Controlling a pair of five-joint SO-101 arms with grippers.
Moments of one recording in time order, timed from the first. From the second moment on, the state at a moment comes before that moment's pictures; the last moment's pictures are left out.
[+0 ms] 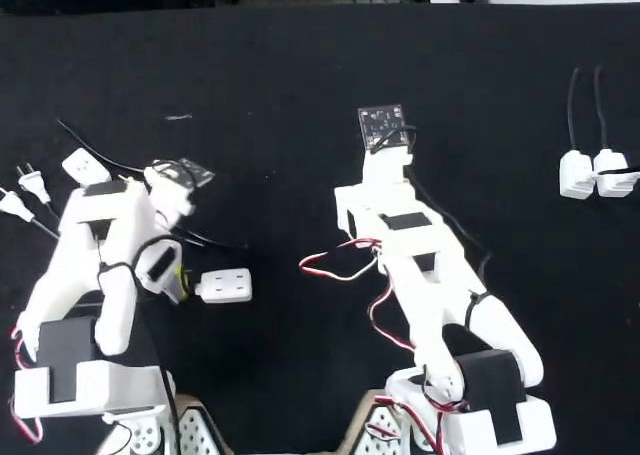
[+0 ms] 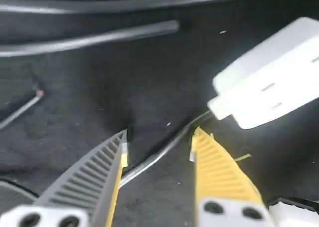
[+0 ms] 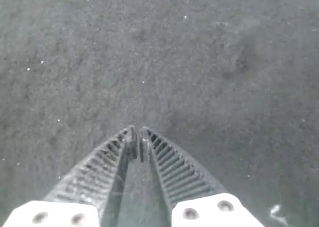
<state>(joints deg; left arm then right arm) -13.3 -6.1 39.5 66.5 -42.5 -10.2 -13.1 55.4 19.0 -1.6</state>
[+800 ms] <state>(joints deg) -2.8 -23.5 49.7 62.3 -25.6 -10.2 -13.1 55.4 19.0 -1.6</state>
